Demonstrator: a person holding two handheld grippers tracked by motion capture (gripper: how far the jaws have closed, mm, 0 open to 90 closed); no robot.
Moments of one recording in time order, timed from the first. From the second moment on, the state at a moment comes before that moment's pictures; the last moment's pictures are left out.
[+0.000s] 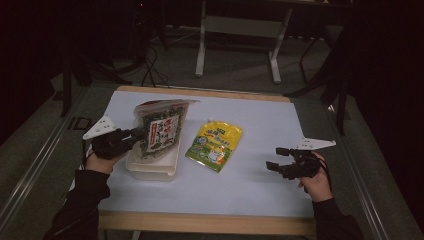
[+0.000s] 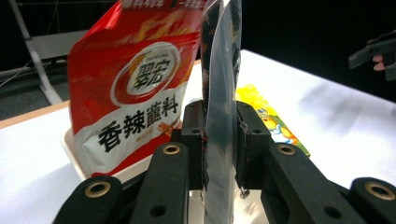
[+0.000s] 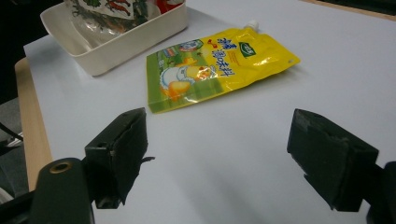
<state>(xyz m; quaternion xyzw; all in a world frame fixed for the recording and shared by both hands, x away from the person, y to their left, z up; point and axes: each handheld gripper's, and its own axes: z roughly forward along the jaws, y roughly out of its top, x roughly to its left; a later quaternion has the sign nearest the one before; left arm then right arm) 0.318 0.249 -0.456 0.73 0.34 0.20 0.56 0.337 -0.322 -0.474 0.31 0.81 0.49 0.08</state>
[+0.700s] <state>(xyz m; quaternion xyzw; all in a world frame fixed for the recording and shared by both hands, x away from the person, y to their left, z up) 0.316 0.296 -0.505 0.67 0.42 0.17 0.59 0.337 -0.317 -0.476 0.31 0.82 0.48 0.07</state>
